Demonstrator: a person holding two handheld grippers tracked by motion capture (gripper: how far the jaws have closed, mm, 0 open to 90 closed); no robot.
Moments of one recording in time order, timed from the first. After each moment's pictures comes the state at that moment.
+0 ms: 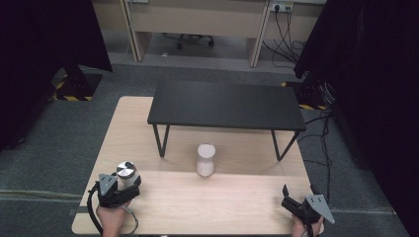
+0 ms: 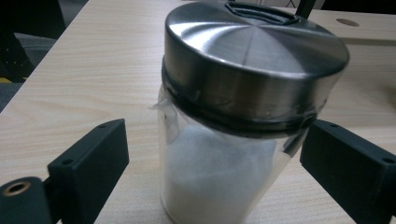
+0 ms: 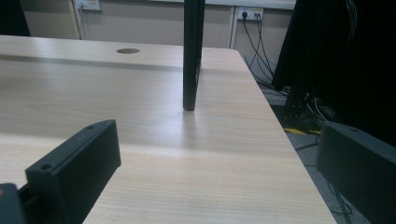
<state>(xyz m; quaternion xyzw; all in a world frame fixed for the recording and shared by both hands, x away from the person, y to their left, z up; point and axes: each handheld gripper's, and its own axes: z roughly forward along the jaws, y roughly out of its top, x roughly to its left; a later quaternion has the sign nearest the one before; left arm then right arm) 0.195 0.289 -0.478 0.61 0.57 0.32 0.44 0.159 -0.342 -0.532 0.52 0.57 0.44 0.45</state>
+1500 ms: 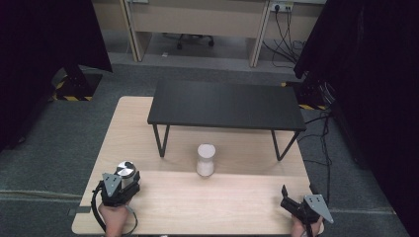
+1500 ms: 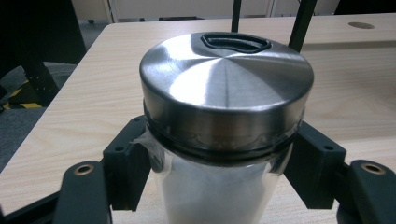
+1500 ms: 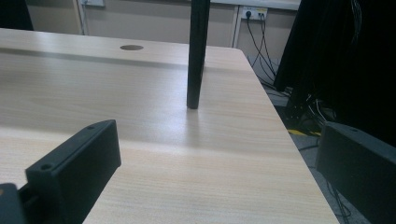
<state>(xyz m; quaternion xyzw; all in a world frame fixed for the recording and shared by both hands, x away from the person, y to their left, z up) 0.192 0.268 -0.477 0.61 0.56 0.37 0.42 0.159 -0.342 -0.531 0.52 0.58 0.44 0.45</state>
